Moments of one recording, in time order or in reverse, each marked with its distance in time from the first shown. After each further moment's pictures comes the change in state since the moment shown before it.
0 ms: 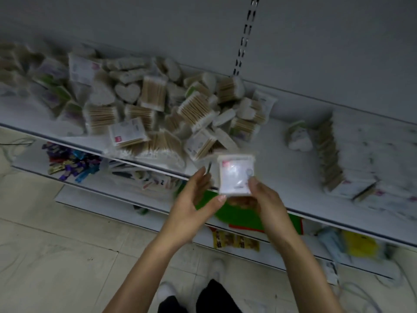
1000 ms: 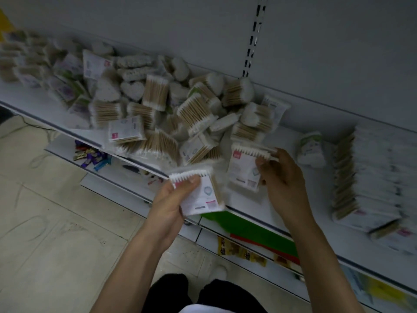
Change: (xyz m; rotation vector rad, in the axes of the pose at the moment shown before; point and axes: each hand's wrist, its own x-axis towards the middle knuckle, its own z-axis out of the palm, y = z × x) left_hand 0.023 0.018 0.027 -0.541 0.270 -0.054; right_hand 0.068 -0.024 -0.055 -0.159 0.061 -0.331
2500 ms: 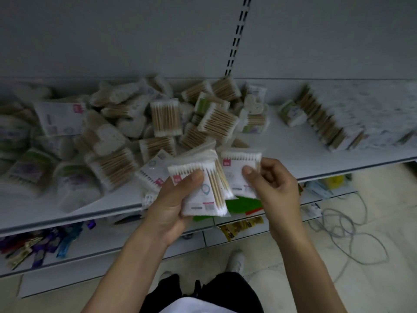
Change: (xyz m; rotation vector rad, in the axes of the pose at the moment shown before) left_hand 0.088 0.134 -0.137 -0.121 -0.654 -0.448; right_hand -0.039 -0.074 0.224 0.146 0.731 0.140
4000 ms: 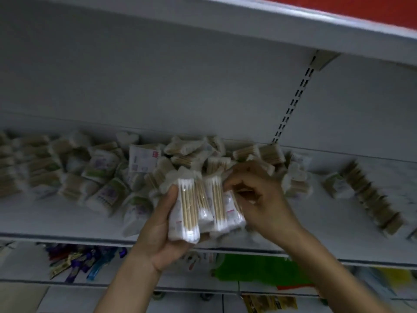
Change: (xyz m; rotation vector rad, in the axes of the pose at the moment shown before) left_hand -0.039 0.073 -0.015 -0.260 -0.056 0.147; right_hand 0.045 -0.061 0.084 -0.312 -0.632 -0.708
